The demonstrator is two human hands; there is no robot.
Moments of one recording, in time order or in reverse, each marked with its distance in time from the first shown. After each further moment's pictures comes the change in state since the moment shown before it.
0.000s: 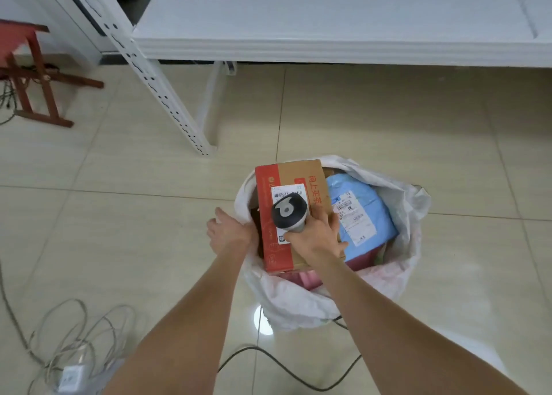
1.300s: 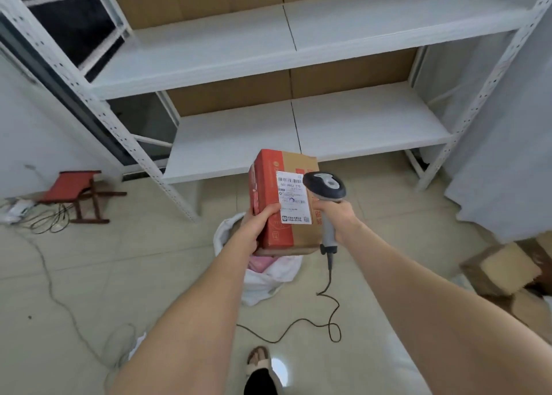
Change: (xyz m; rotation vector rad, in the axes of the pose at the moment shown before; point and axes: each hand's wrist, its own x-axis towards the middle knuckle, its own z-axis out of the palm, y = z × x) left_hand -0.582 0.129 -0.273 -0.659 -0.612 0.291; right_hand -0.507 0.063 -0.415 1.061 0.208 0.061
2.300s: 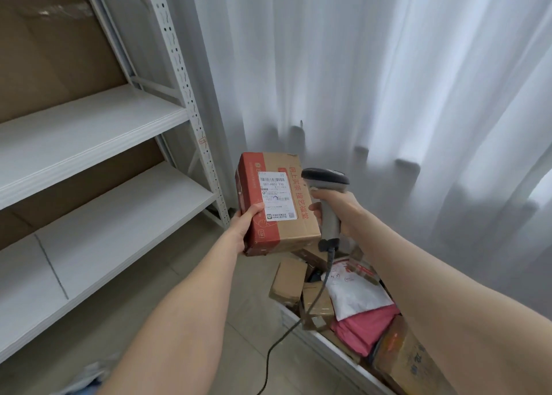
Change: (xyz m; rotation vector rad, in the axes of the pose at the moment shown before) left_hand -0.078 0.058 0.578 0.290 -0.691 0.046; right_hand -0.118 -0.095 -0.538 0.350 0.564 -0.156
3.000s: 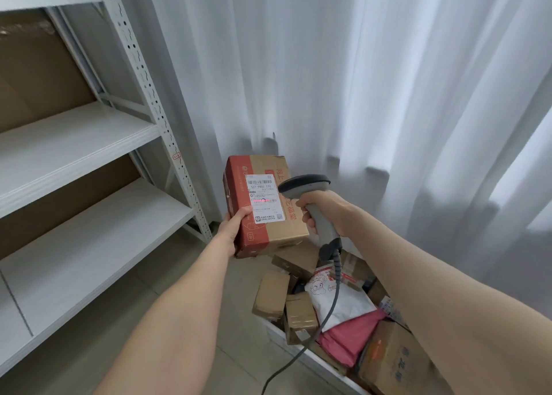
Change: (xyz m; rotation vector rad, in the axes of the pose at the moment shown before) left_hand 0.023 0.015 0.052 0.001 -0.014 0.040; right_hand 0.006 -0.030 -0.051 -0.171 -0.148 0.063
